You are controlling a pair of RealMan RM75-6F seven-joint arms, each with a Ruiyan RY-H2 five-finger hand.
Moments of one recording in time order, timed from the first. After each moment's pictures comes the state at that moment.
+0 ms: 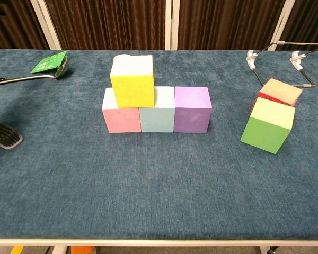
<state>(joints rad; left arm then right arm) -0.70 -1.08 -0.06 -1.86 0.85 1.20 0.10 0.45 -0.88 0.08 -1.67 -1.53 0.93 0.14</state>
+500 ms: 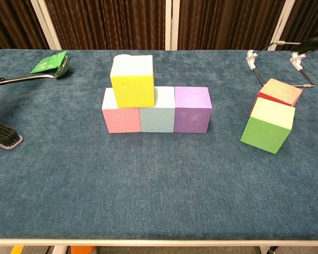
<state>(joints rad) -0.65 -1.15 -0.12 -1.72 0.82 1.13 0.09 0.55 -1.01 0.03 -1.49 -1.82 1.04 0.03</state>
